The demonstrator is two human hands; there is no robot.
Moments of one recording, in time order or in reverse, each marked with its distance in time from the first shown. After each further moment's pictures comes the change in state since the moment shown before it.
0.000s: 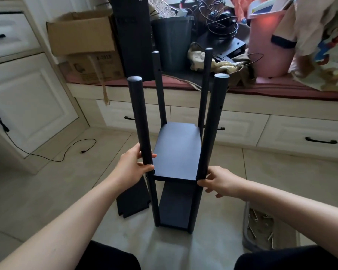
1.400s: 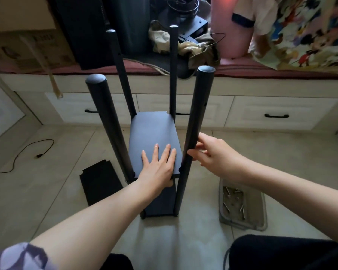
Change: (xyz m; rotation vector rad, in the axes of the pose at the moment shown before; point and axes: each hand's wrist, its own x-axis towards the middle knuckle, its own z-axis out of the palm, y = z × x) left_hand 0.049 -0.005 0.141 1.055 -0.391 0.425; right_hand -0.040 -0.008 -0.039 0.042 0.327 -0.281
